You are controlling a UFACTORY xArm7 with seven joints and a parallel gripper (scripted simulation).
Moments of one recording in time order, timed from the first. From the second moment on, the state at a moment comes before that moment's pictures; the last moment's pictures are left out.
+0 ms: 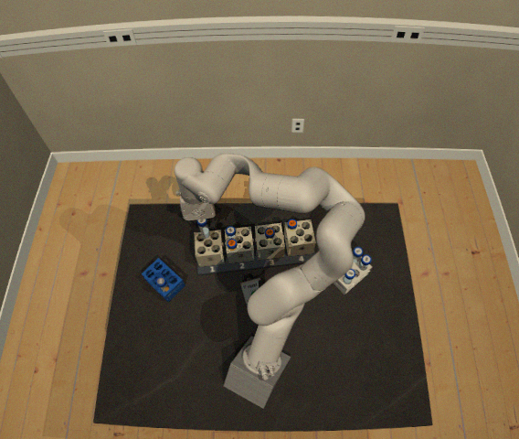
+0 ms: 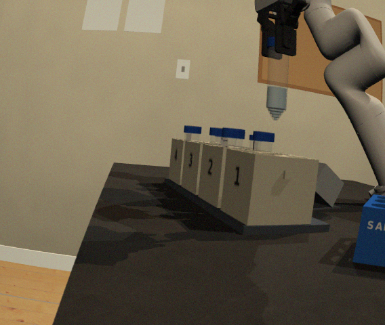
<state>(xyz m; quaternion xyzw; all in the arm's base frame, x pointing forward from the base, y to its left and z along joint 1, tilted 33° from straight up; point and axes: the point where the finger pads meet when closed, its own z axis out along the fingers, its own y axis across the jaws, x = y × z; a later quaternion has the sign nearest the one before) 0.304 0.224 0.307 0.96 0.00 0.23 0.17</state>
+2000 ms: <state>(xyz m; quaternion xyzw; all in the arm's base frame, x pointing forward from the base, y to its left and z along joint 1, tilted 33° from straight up) 0.322 0.211 0.273 0.96 0.00 0.23 0.17</state>
